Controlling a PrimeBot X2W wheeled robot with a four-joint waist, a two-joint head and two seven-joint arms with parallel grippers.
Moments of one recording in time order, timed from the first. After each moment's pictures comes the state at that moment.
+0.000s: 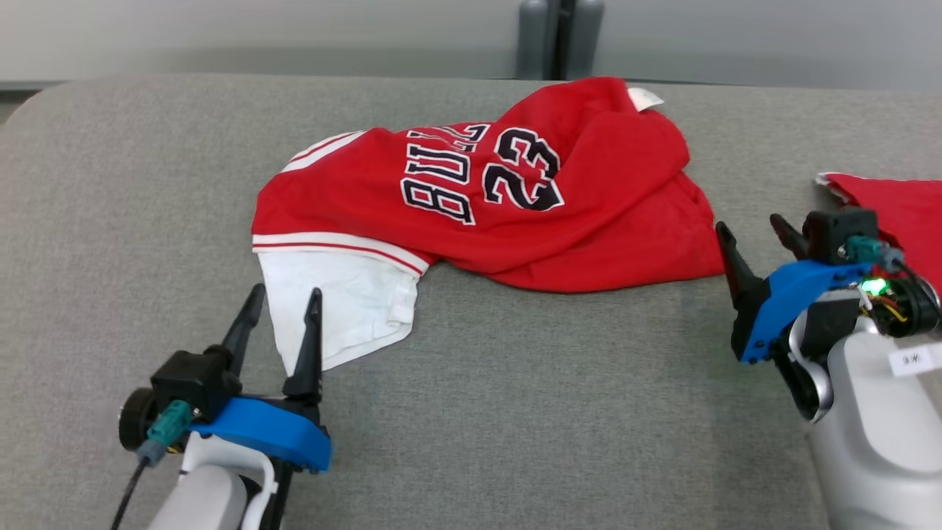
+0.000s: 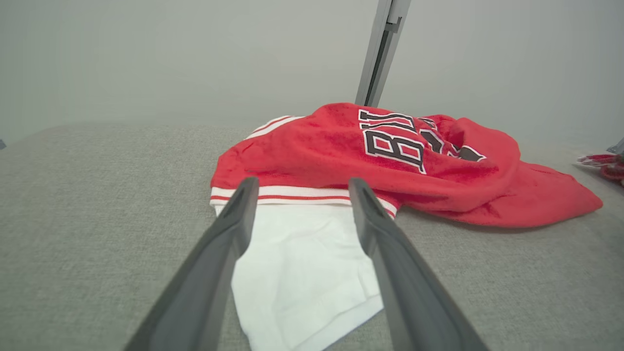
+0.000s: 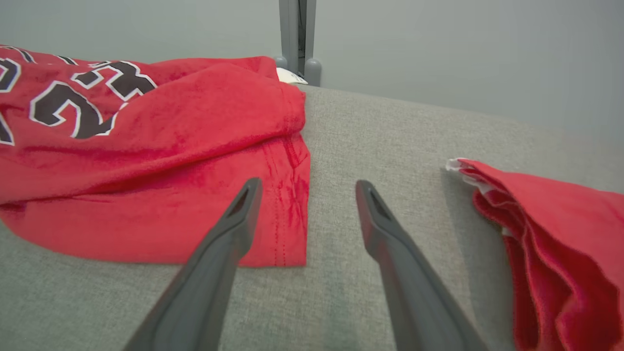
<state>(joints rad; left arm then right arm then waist) -0.24 0.30 -0.38 0.25 -0.48 0.03 -0.20 -0.53 -0.14 -0.03 0.53 0.06 0.13 0.12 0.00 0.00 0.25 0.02</state>
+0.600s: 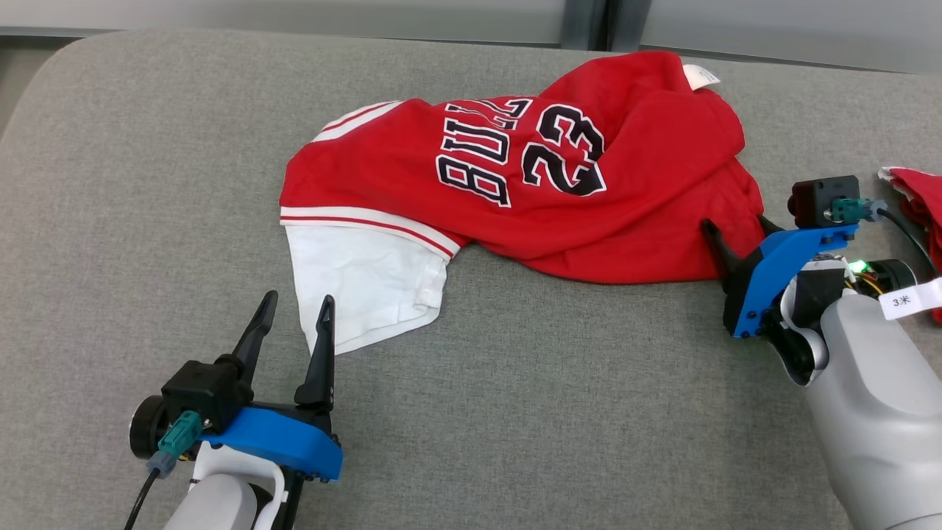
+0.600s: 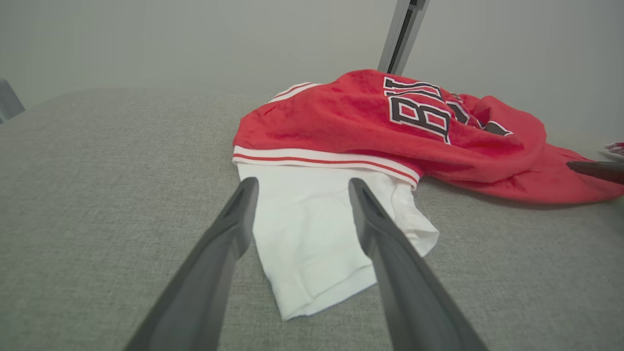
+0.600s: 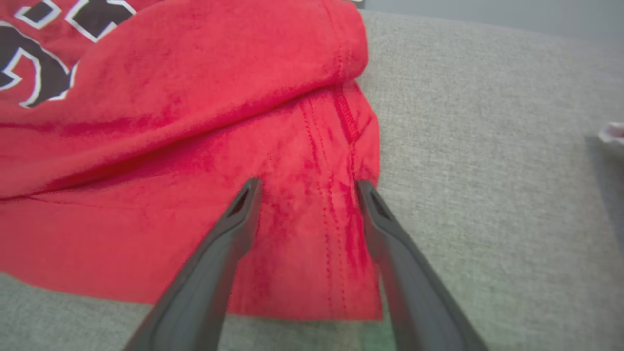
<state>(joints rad) -0.21 0.28 -0.41 0.21 -0.48 0.05 -0.20 -0.71 -0.19 0.09 0.82 0.23 0.13 0.17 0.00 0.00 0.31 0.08</state>
